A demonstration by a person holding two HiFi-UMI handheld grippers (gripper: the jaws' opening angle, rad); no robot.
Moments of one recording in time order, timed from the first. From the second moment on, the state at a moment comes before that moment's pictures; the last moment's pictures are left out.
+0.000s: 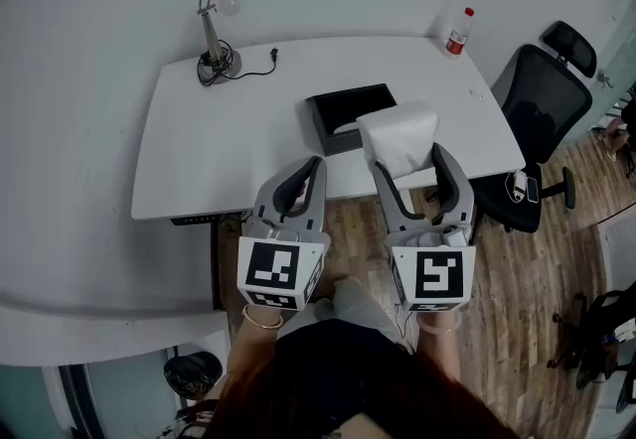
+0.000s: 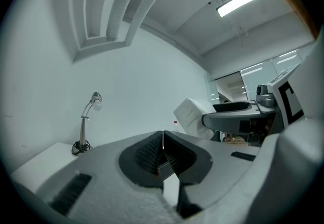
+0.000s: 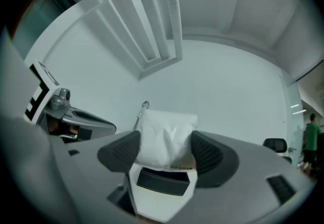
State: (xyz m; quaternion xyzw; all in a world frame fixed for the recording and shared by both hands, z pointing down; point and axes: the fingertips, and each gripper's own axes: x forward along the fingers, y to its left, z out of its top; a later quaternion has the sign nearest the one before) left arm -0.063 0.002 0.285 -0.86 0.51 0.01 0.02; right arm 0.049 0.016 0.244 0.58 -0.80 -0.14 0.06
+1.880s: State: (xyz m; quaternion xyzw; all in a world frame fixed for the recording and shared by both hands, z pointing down) left arm -0.046 -0.147 0.301 -0.86 0.52 -0.02 0.01; right arm 0.052 -0.150 0.307 0.54 -0.83 -0.05 0.11
